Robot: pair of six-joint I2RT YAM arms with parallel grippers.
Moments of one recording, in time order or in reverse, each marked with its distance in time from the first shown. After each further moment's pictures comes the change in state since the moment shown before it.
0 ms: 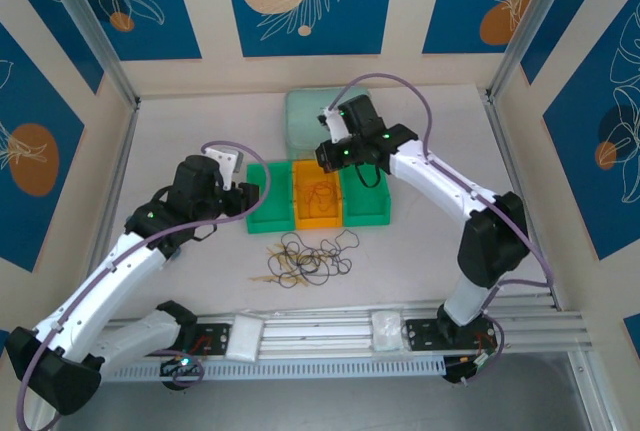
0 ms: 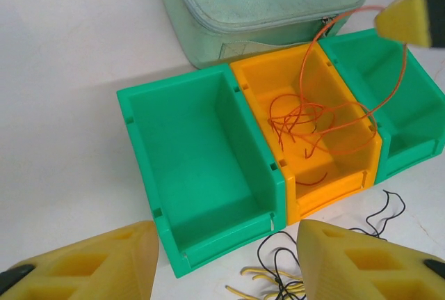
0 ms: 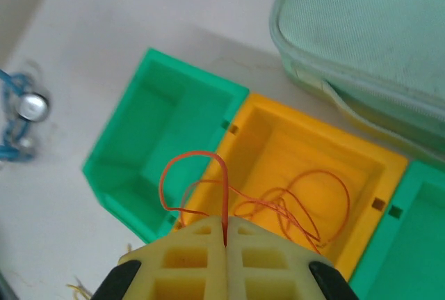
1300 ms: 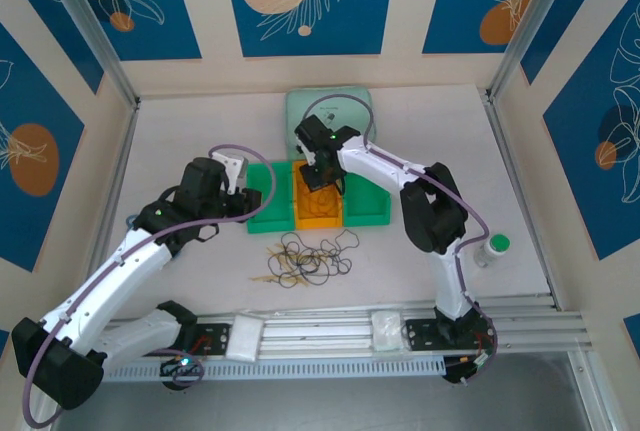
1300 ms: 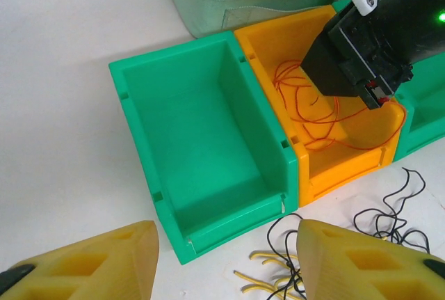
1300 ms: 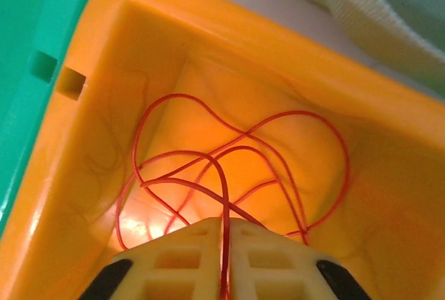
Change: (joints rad) left arm 0.006 0.034 -0.038 0.000 0.019 0.026; right arm 0.095 0.385 0.242 -0.235 0.251 -0.018
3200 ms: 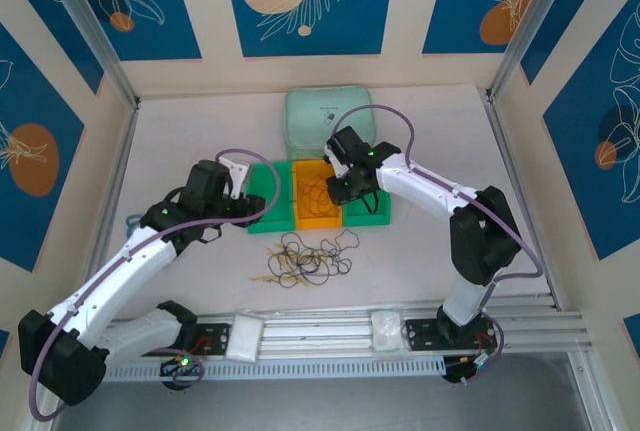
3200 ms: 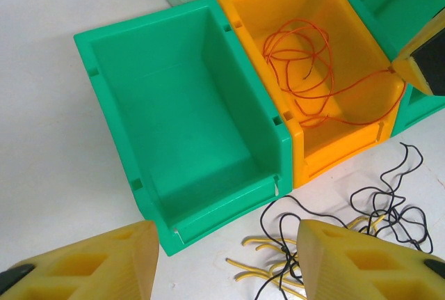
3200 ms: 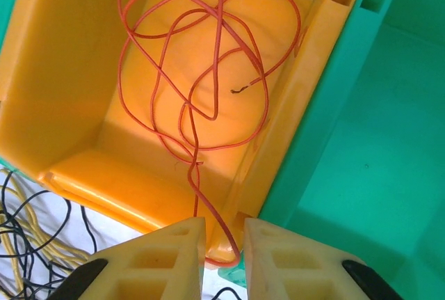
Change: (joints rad) left arm 0.009 0.026 -0.043 0.023 0.064 0.023; right arm -0.041 -0.362 -0.393 0.076 -0.047 0.024
